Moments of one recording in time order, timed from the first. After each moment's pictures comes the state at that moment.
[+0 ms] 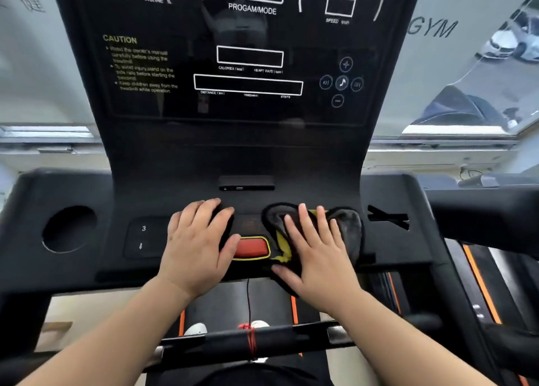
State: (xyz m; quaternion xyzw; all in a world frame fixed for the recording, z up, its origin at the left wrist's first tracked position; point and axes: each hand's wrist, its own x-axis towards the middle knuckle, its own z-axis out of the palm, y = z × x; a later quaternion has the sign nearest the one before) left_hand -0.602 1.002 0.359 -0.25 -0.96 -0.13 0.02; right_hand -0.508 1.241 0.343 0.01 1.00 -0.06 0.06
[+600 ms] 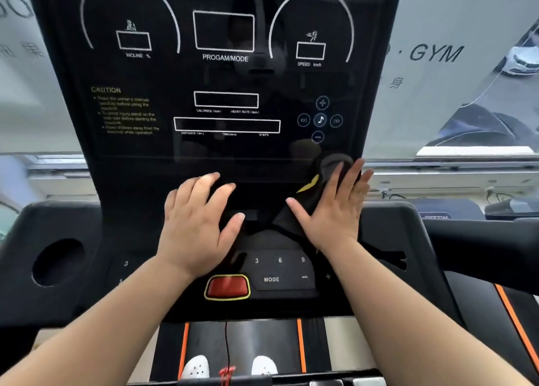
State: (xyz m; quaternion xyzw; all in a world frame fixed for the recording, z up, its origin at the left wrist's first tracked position) left_hand -0.654 1.063 0.419 -0.23 -0.96 -0.14 0.12; right_hand -0.633 1.315 0.373 0.19 0.97 -0.14 -0.08
